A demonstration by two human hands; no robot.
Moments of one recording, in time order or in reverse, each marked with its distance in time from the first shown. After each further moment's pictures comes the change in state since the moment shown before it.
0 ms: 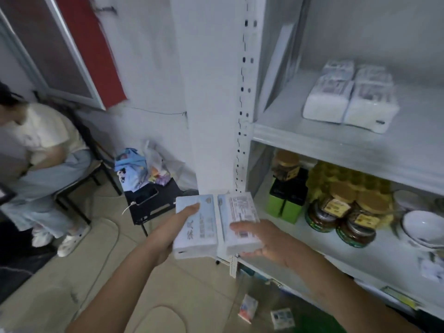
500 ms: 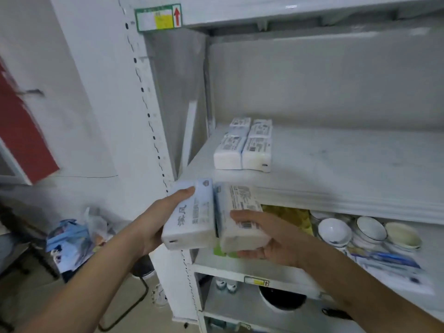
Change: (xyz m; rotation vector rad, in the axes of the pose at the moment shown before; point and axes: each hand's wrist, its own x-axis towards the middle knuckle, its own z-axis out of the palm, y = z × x) left_hand -0.079 0.166 0.135 0.146 -0.368 0.259; right_hand -0.182 -0.084 -0.102 0.238 0.145 -0.296
